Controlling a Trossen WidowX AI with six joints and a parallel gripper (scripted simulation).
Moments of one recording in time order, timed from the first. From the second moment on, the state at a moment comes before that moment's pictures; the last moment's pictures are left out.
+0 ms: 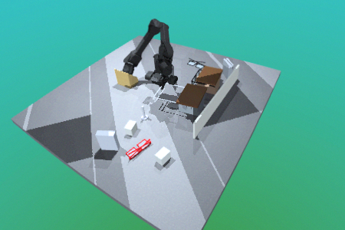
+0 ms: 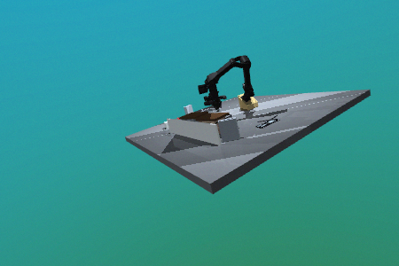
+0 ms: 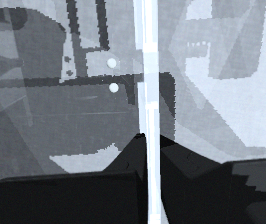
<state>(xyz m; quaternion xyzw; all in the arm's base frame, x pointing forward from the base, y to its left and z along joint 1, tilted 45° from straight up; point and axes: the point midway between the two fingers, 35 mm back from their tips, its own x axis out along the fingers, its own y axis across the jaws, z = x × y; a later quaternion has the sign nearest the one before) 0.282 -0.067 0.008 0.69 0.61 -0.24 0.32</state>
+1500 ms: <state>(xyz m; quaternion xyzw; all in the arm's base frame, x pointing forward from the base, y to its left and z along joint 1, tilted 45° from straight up) 0.349 -0.070 0.018 0.69 0.61 -0.24 0.32</state>
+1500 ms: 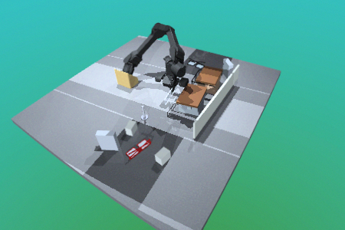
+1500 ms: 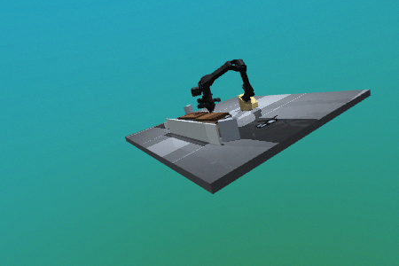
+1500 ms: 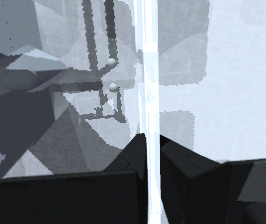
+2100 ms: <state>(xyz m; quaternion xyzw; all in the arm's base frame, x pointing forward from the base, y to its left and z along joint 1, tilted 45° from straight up) 0.375 -0.072 0.022 0.69 0.61 -0.24 0.32</state>
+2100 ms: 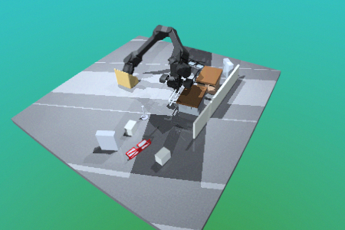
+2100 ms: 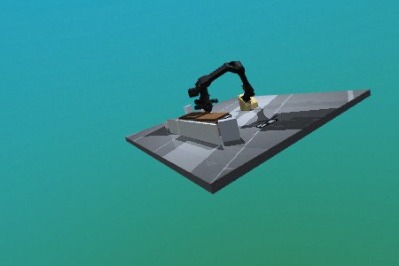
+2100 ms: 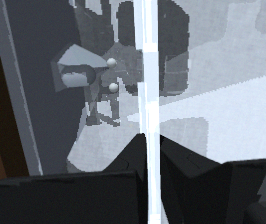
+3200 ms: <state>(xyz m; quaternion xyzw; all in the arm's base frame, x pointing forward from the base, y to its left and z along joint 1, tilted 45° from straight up) 0.390 -0.069 0.021 0.69 0.61 -0.24 0.32</state>
